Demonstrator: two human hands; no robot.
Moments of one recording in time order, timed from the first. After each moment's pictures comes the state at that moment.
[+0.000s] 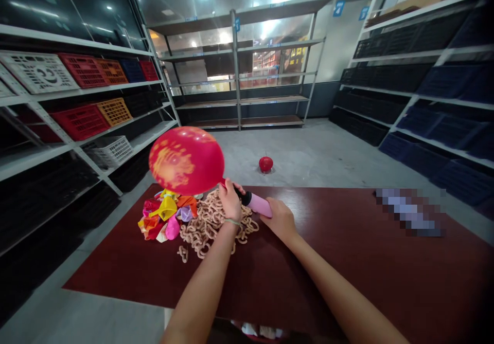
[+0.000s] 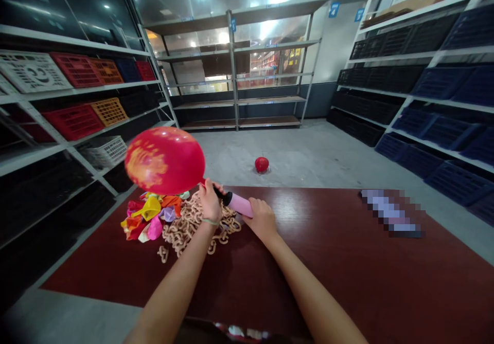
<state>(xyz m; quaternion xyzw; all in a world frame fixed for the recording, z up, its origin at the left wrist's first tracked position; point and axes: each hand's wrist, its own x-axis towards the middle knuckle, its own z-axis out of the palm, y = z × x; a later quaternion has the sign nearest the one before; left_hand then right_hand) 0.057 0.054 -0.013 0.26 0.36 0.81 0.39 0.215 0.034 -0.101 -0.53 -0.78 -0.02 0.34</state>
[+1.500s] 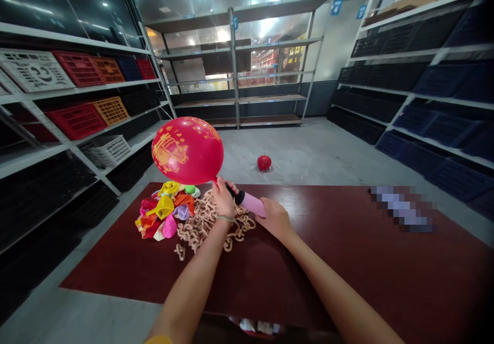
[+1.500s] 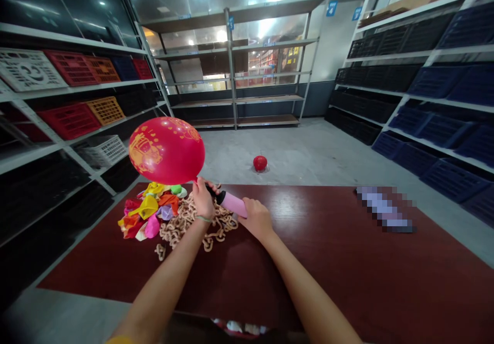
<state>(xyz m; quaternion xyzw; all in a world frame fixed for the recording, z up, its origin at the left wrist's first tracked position) 0.052 0.051 -0.015 0.26 0.36 0.80 0.39 0.211 0.028 -0.099 -0.52 -0.79 0.01 0.32</state>
